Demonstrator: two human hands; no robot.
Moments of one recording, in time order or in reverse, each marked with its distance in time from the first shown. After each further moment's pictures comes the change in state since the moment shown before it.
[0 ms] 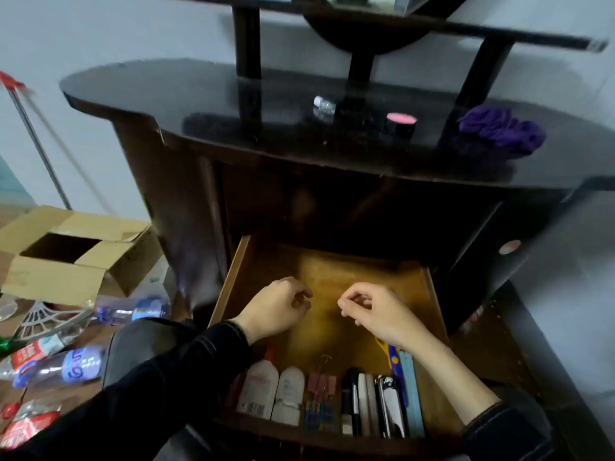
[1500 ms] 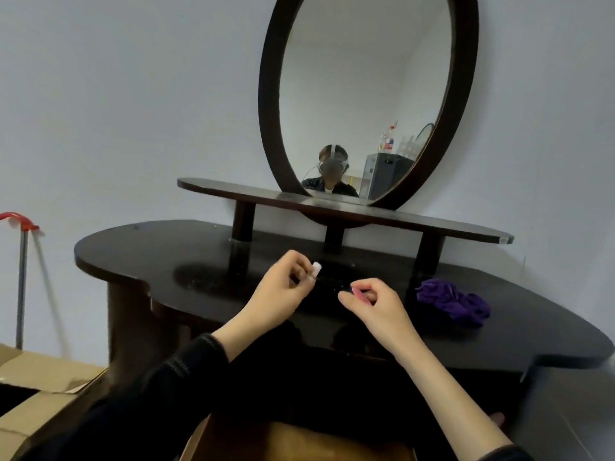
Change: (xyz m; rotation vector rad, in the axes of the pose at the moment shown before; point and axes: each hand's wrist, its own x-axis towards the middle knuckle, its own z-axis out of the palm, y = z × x) left_hand 0.117 0.102 -0.198 -0.556 0.543 0.280; right_hand 0.106 -0.123 -0.170 0.171 0.476 -0.094
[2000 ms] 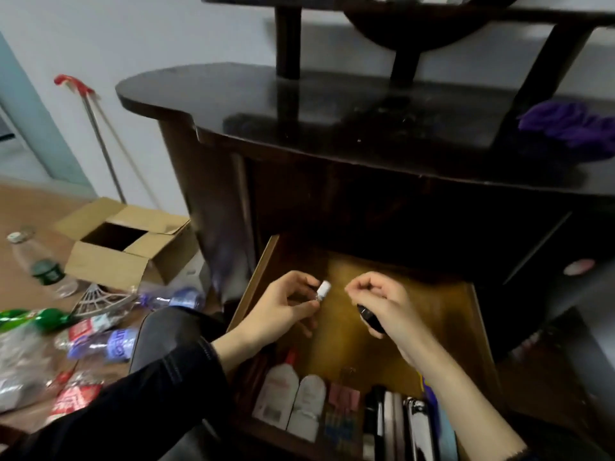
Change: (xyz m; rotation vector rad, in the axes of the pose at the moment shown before) left_hand -0.239 -0.096 0.013 -0.219 -0.151 -0.651; right_hand -0.170 0.110 0.107 0.384 -0.437 0.265
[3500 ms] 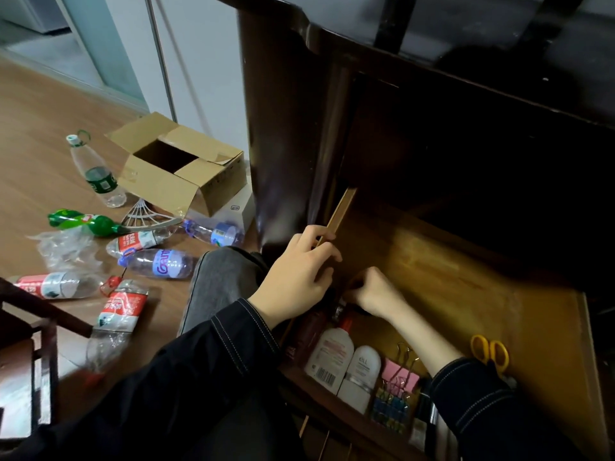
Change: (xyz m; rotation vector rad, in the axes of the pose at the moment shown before) left_hand -0.018 -0.054 -0.071 0.806 0.201 0.263; right_hand 0.100 0.092 0.115 -0.673 -0.288 0.367
